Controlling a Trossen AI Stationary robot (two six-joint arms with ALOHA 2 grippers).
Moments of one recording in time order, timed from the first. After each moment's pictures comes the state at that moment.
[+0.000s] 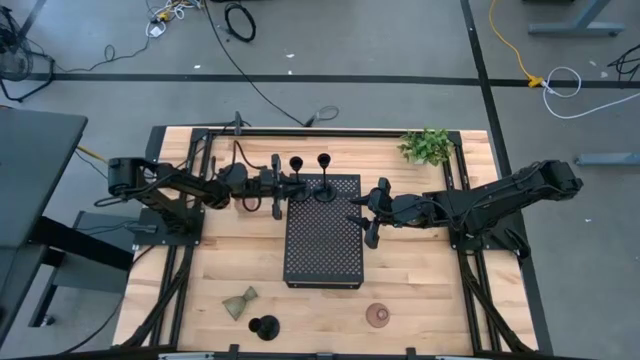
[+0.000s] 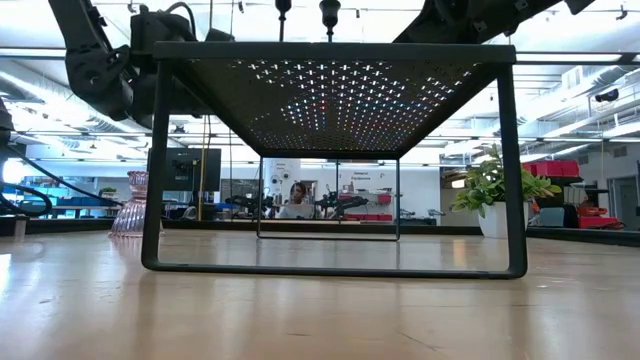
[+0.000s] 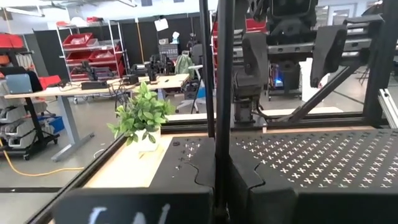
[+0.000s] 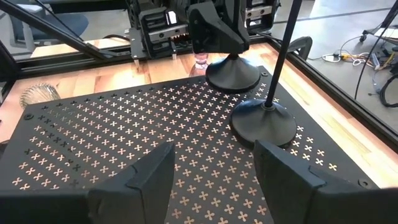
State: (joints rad) left arm 0.27 1.51 0.38 1.23 0.17 0.06; right arm 0.20 1.24 0.78 0.02 0.40 0.20
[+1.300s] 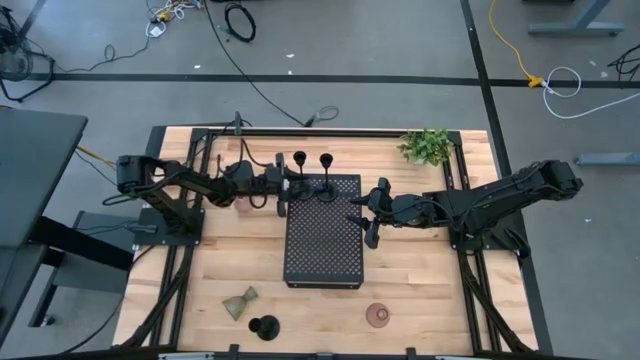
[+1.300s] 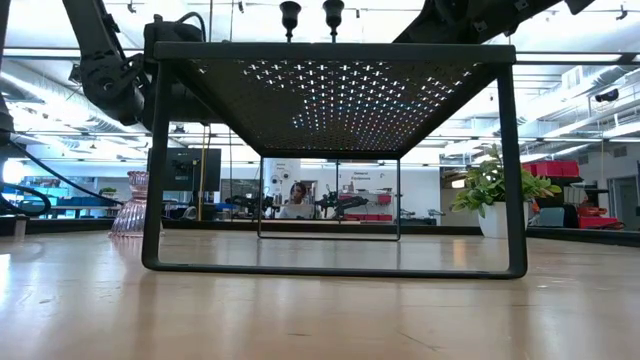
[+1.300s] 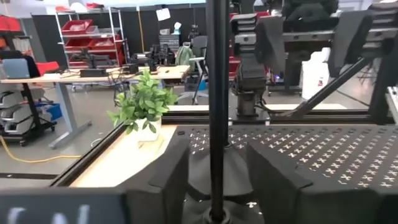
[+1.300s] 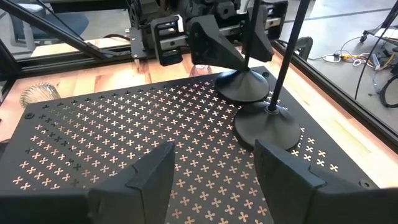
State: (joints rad) left arm 0.29 1.58 0.42 1.22 0.19 0.03; right arm 0.20 1.24 0.78 0.02 0.40 0.20
